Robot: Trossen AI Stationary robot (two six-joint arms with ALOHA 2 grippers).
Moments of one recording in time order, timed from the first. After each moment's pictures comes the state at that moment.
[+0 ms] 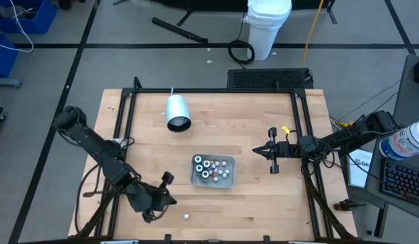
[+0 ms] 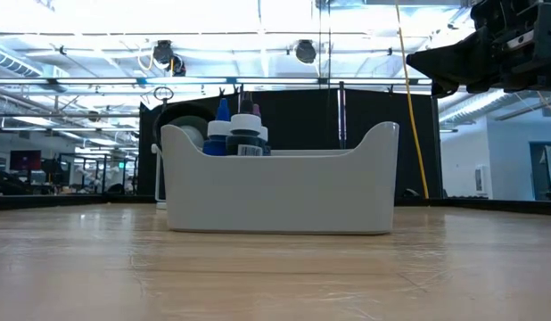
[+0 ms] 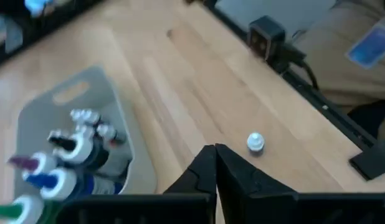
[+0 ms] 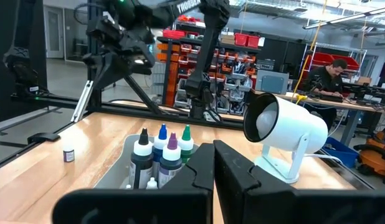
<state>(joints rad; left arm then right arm) -0.76 1.37 0.91 -0.28 -0.34 0.00 0.21 0.91 0.02 0.99 0.20 -0.14</state>
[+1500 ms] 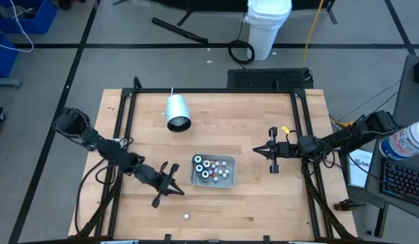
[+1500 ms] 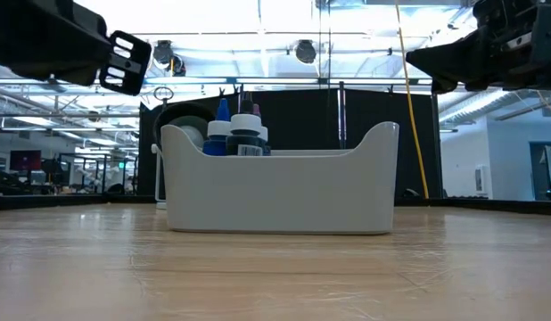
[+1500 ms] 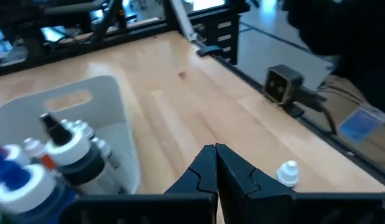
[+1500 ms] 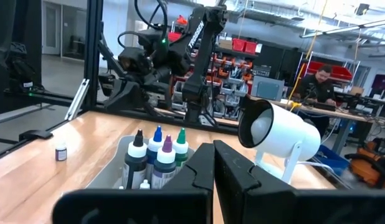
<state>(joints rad) -0.55 1.39 0.42 0.65 -0.08 0.05 0.21 0.91 0.02 1.01 0.21 -0.20</state>
